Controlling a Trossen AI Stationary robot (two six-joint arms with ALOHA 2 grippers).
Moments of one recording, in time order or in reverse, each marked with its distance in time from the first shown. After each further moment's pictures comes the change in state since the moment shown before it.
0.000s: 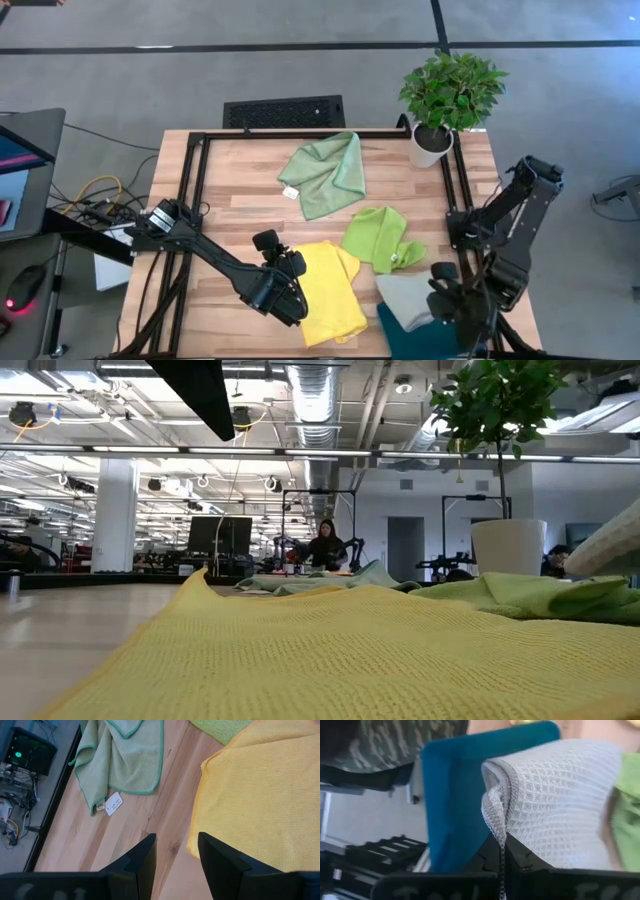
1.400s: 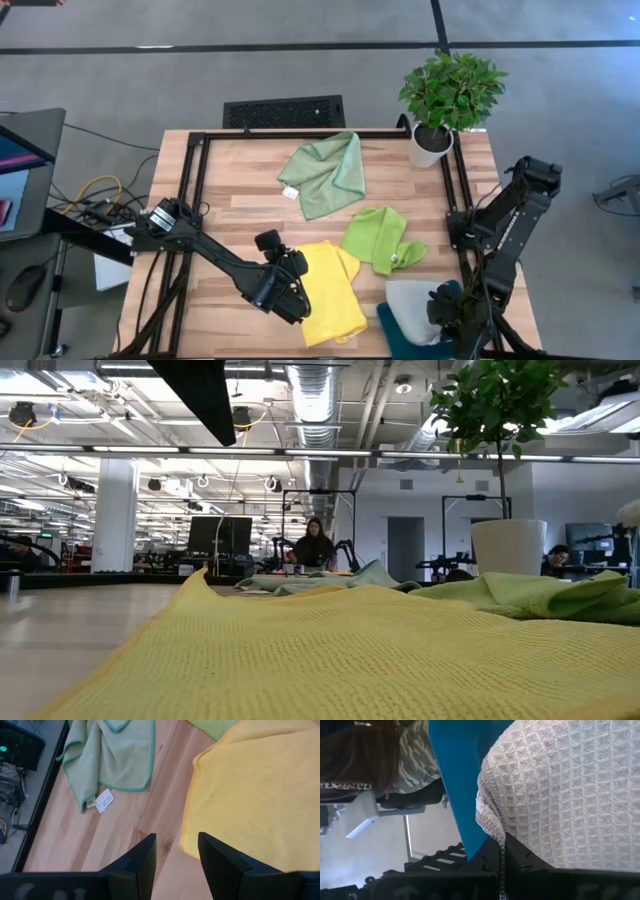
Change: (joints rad) left arm 0.017 0.000 0.000 0.033 0.048 0.031; right arm 0.093 0.001 -0.400 0.620 -0.100 0.415
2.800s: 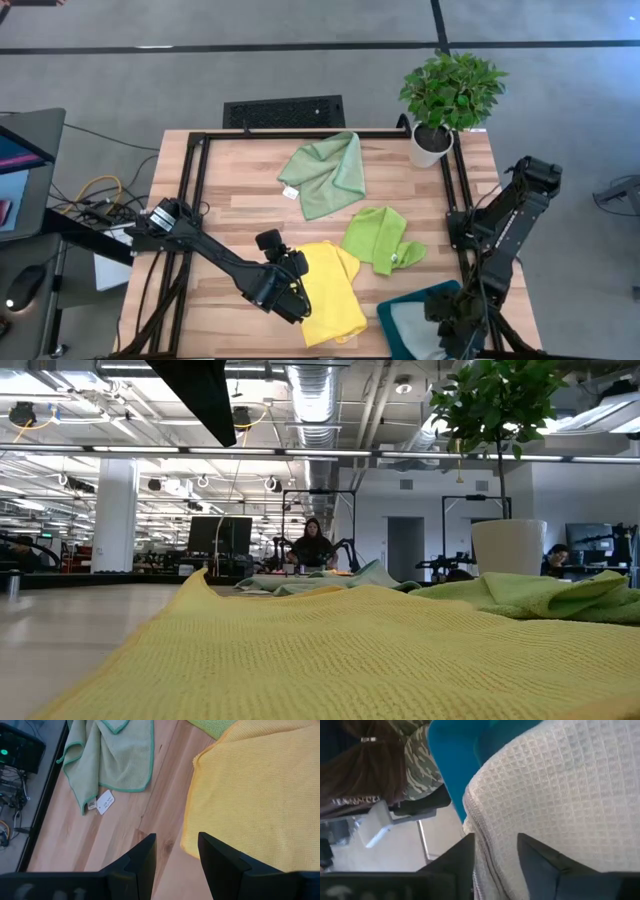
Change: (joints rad) left arm 0.000 0.000 0.000 0.000 0.001 0.024; right arm -0.041 0.000 0.000 0.018 -0.049 0.079
